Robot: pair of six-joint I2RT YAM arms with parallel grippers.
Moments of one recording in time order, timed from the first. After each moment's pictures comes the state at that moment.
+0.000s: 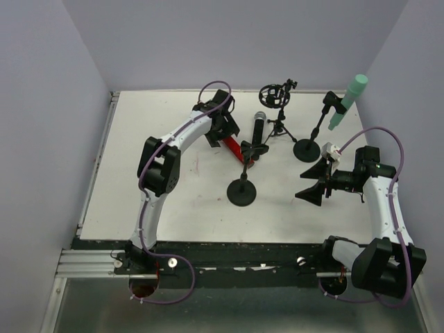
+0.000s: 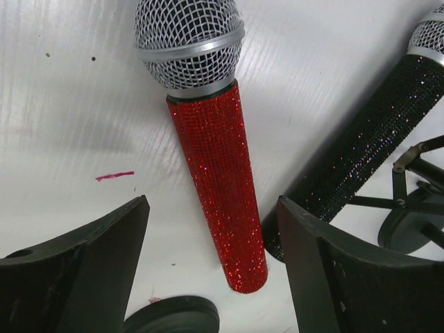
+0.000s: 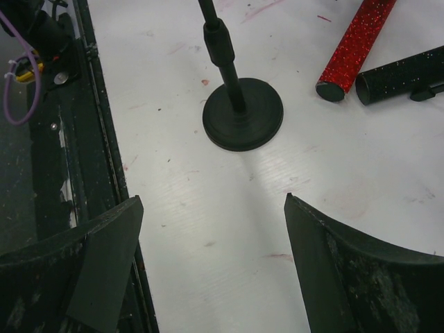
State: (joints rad) left arm -0.50 2.22 1.93 -0.77 -0.04 -1.00; right arm -0.27 1.10 0.86 -1.15 -1.28 -1.18
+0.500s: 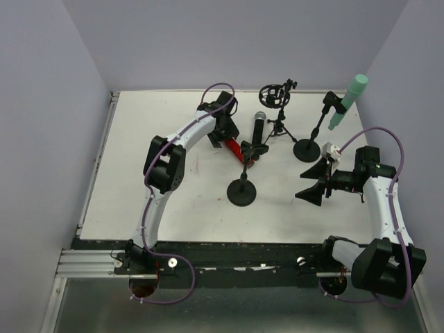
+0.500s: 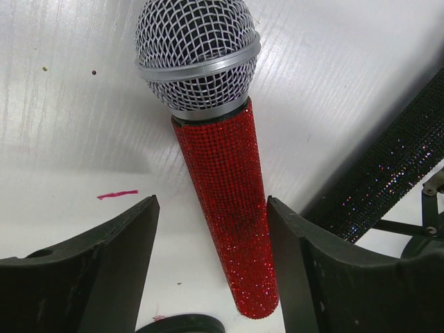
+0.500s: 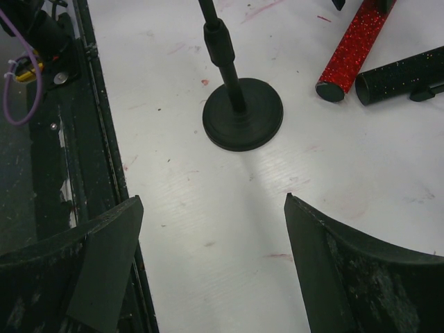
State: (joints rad) left arm -0.51 2.33 2.05 -0.84 -0.08 -0.98; right arm -0.27 1.10 0.86 -1.15 -1.28 -1.18
